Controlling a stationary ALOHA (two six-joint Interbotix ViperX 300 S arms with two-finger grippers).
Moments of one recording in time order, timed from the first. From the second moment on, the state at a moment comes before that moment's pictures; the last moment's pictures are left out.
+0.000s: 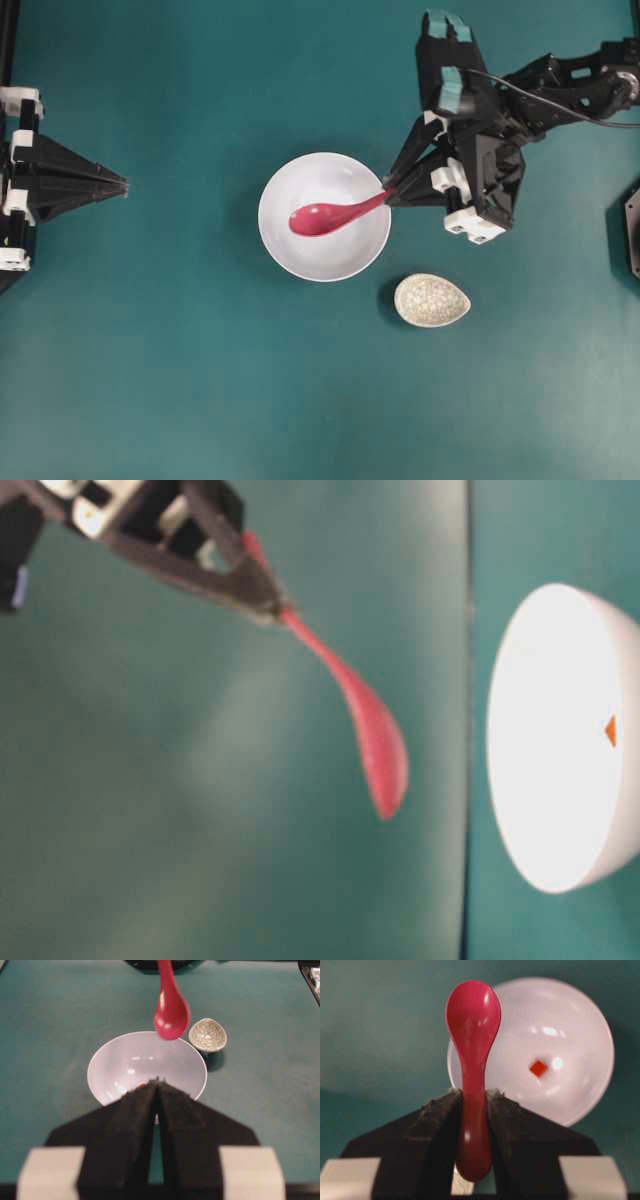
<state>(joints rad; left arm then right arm) 0.02 -1.00 1.17 0.02 -0.03 -0.02 -0.21 -0.27 0.53 0.62 0.61 -0.45</state>
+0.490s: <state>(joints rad) 0.02 -1.01 1.18 0.02 -0.03 -0.02 -0.19 -0.13 0.38 0.31 0.90 -0.05</state>
